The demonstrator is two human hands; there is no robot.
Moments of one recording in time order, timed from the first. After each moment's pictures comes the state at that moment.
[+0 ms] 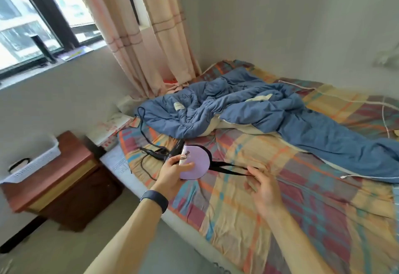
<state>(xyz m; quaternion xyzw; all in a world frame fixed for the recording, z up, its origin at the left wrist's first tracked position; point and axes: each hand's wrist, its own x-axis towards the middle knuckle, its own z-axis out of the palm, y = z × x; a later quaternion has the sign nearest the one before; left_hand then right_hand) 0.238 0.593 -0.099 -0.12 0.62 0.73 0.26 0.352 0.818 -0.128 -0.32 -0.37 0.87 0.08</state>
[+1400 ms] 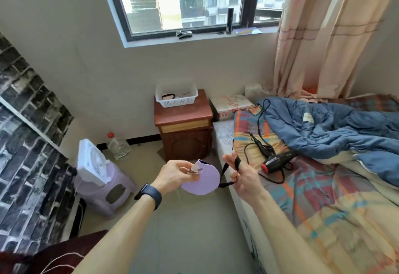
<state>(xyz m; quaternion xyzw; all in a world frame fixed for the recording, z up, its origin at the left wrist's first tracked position) 0.385 0.234 -0.106 -0.21 0.81 0.54 0.07 0.289 0.445 -0.141 -0.12 -0.47 0.82 -0.29</state>
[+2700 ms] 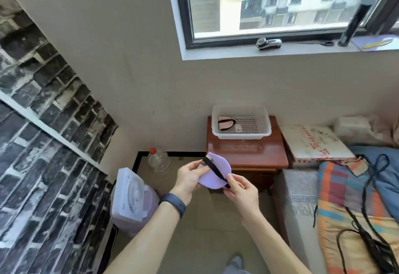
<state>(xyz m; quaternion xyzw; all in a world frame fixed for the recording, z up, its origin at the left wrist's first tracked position) 0.133 -0.094 -0.146 -0.45 0.51 0.73 -0.09 0.073 0.060 -0.185 -0.06 -0.62 0.71 -0.32</state>
